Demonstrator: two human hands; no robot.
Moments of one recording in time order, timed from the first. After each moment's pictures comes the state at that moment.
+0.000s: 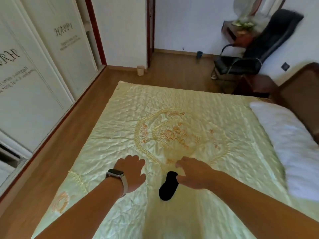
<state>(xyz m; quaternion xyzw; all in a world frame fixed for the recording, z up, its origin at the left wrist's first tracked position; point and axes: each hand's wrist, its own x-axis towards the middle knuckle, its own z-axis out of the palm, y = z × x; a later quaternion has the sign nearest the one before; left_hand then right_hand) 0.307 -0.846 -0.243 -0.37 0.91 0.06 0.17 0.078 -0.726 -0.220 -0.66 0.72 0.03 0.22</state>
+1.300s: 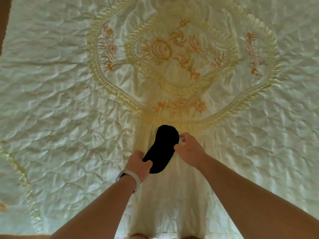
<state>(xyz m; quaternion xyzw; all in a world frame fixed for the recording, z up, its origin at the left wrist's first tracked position) 0.164 -0.842 -0.665 -0.65 0.53 0.52 0.15 -0.034 -0.781 -0.661 -0.25 0.82 -0.13 0.51</state>
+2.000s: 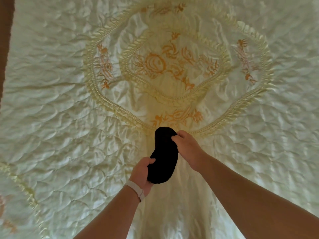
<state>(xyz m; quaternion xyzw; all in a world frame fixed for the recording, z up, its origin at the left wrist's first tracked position) 0.127 -0.856 -0.634 -0.63 0.11 0.77 -0.04 -0.048 -0.830 -0.626 -0.11 0.76 -0.31 0.56</state>
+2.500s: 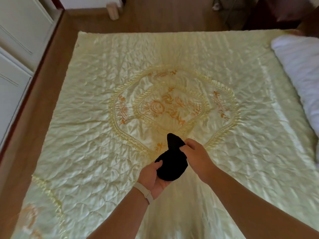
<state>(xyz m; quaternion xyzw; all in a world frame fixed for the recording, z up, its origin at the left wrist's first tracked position) 0.089 -0.866 -0.460 -0.47 0.05 0.87 -0.12 -0.067 -0.813 -0.428 -0.21 0.75 -0.41 0.47</state>
